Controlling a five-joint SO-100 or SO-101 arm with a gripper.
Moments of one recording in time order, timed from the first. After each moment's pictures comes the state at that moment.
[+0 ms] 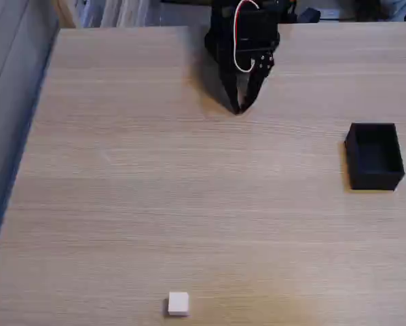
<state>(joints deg) -0.3 190.5 177.2 76.8 -92.0</state>
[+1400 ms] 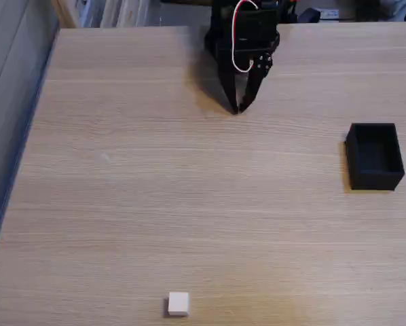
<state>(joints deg) 1.2 189.9 177.2 76.8 -92.0</state>
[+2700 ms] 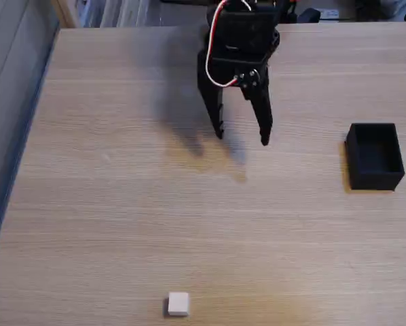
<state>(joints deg) 7.5 128.3 129.8 52.7 -76.1</state>
